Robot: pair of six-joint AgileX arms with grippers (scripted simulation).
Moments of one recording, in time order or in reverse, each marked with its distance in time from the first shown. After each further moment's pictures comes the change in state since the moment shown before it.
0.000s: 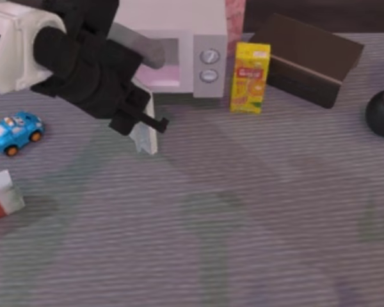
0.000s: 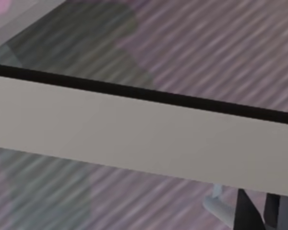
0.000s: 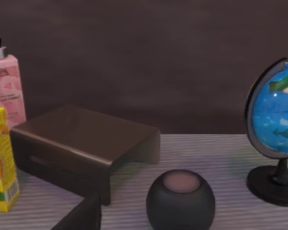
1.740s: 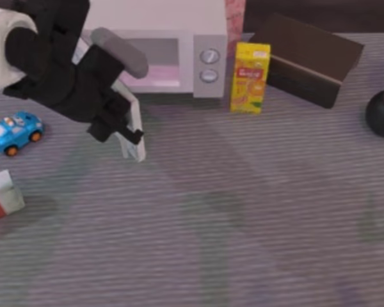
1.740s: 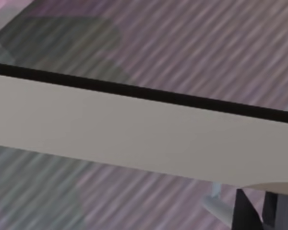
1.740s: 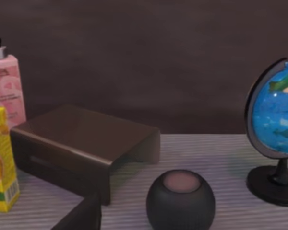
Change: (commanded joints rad) left arm 0.070 -0.046 -0.048 -0.028 0.096 0.176; right arm 0.000 0.000 0.000 0.000 0.000 0.000
